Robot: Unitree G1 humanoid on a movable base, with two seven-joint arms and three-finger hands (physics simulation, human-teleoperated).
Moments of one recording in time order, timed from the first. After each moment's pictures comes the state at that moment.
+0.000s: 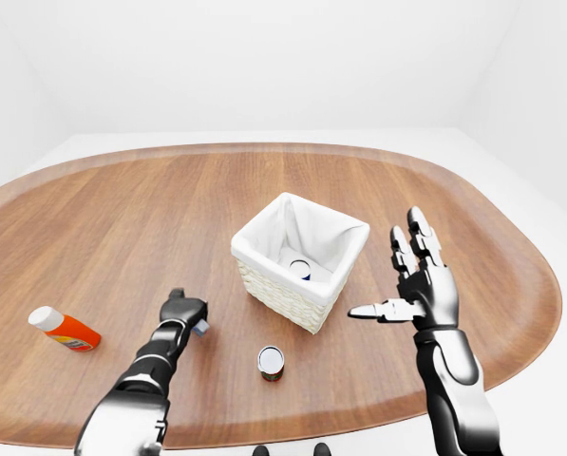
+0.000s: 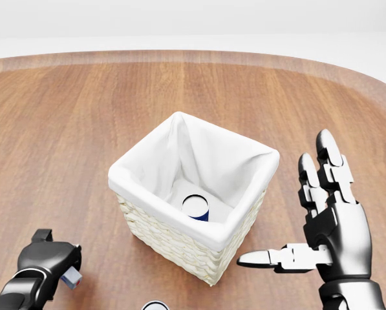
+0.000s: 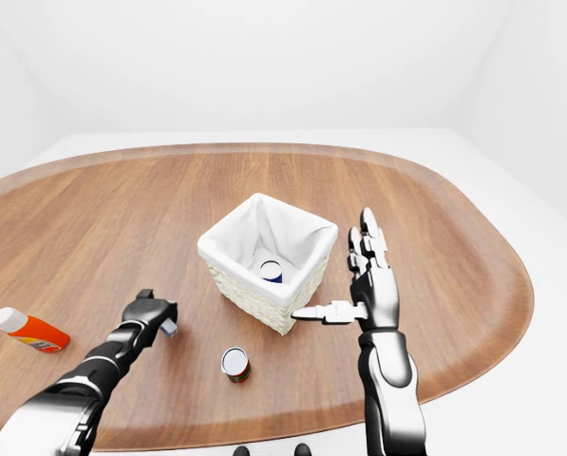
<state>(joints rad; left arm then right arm) -0.59 0.32 -0.10 1.36 1.33 -0.09 0.20 0.11 -0.01 -0.09 -0.41 0.14 0.09 0.09</state>
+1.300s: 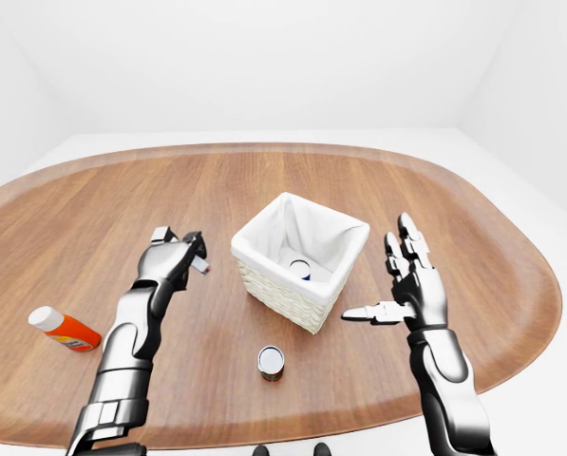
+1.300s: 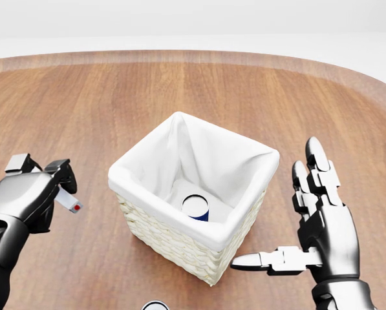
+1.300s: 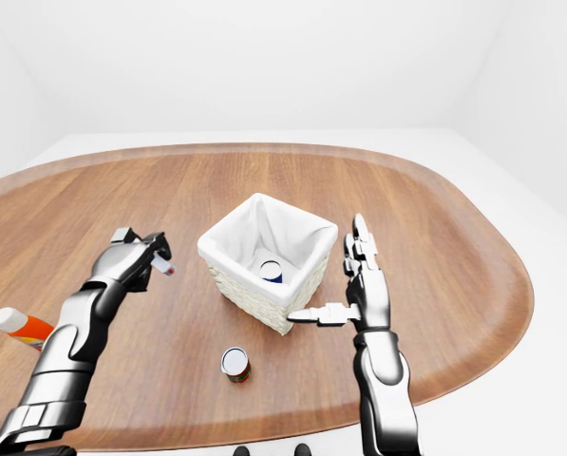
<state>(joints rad) -0.34 0.36 0.11 0.32 1.13 -0.09 -0.23 0.11 -0.01 -0.06 -0.36 0.07 0.09 0.08</state>
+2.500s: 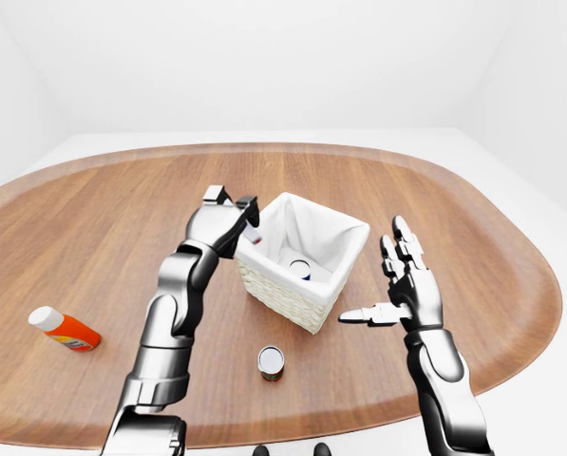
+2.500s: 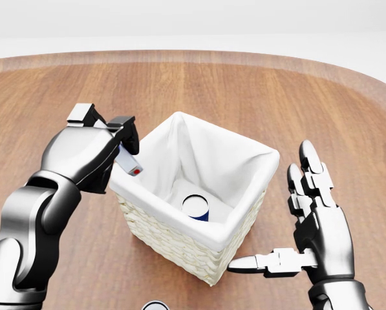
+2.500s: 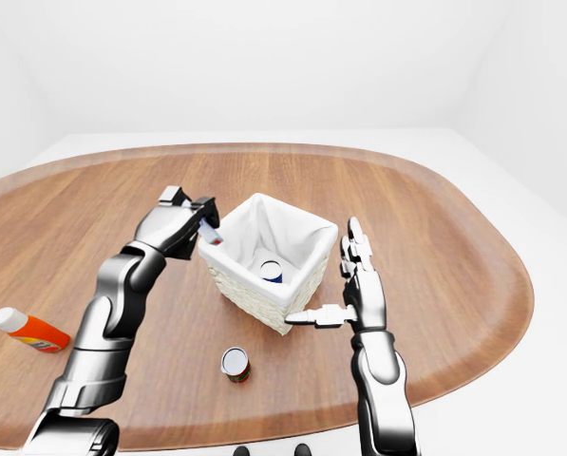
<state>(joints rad) -0.48 0.20 0.01 0.06 1.15 -0.09 -0.41 0.11 -0.01 -0.05 -0.34 0.06 0.09 0.09</state>
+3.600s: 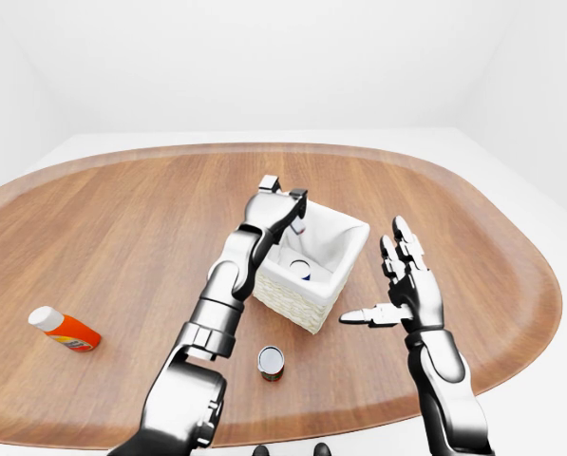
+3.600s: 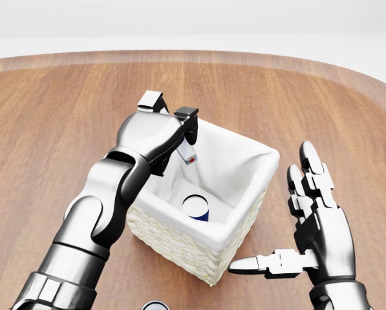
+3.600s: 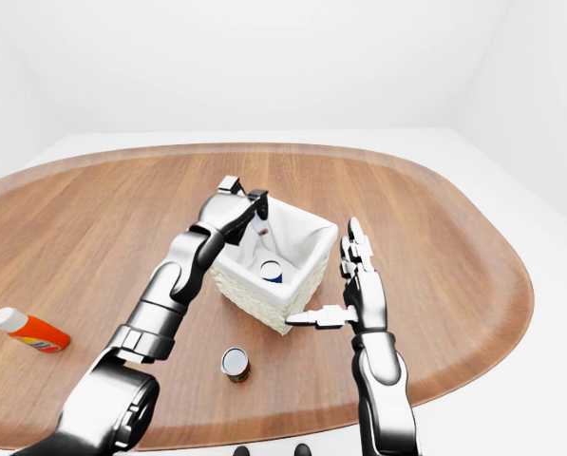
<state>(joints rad) -0.76 0.03 -0.12 0.51 1.27 -0.09 -0.23 0.11 -0.01 -0.06 -0.35 0.07 0.09 0.10</state>
